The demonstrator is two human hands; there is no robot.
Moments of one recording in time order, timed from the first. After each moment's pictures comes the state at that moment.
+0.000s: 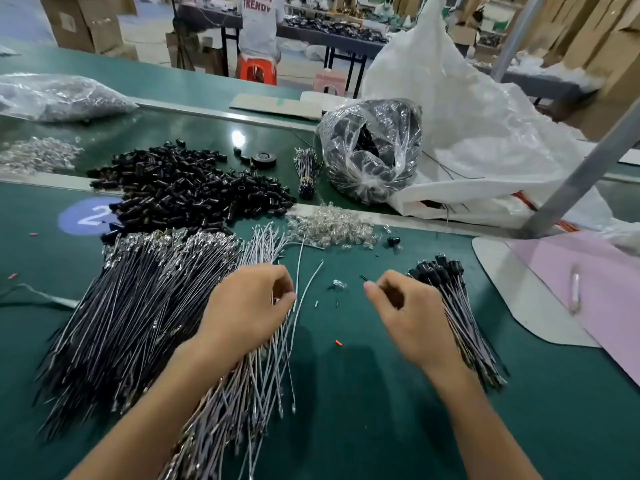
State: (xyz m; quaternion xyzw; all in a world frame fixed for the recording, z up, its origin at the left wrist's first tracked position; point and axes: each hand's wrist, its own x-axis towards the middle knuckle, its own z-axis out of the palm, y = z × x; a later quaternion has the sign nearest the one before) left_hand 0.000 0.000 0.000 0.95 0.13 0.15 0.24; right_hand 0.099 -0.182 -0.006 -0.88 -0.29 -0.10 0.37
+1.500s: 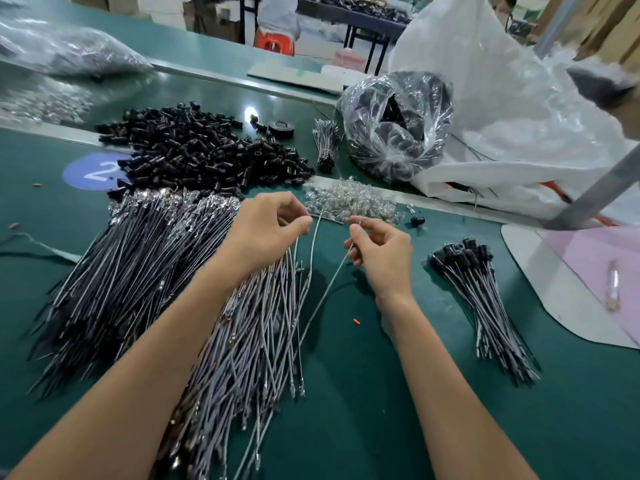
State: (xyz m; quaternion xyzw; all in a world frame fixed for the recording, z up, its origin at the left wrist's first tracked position) left_hand 0.048 0.052 -0.013 0.87 0.14 0.20 0.43; right_hand 0.134 -0.105 -0.043 -0.75 -0.14 0.04 0.64
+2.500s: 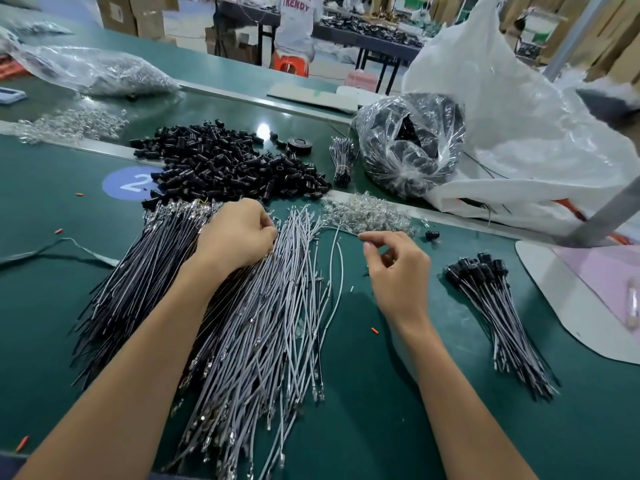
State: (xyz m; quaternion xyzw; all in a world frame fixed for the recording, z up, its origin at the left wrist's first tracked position) left_hand 0.020 0.095 -0.002 0.91 0.27 0.11 0.30; right_hand 0.107 -0.107 -0.033 -0.82 -0.27 -0.15 0.49
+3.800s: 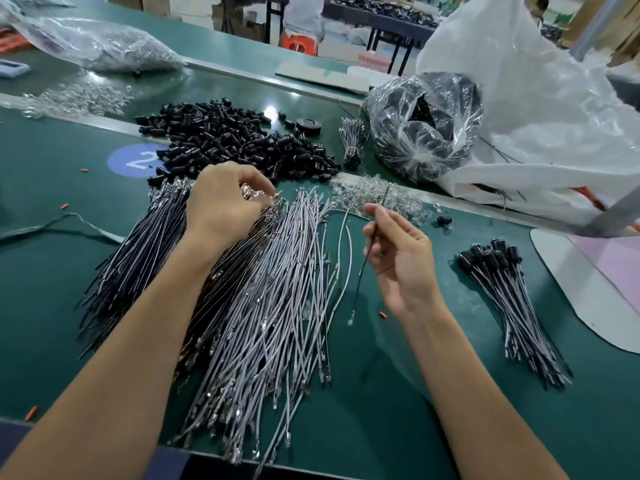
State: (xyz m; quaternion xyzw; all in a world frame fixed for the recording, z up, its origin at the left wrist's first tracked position) left_hand 0.008 0.104 -0.005 0.86 0.26 0.29 0.34; right_hand 0.092 -0.102 -0.018 -0.51 -0.14 0.23 0.82
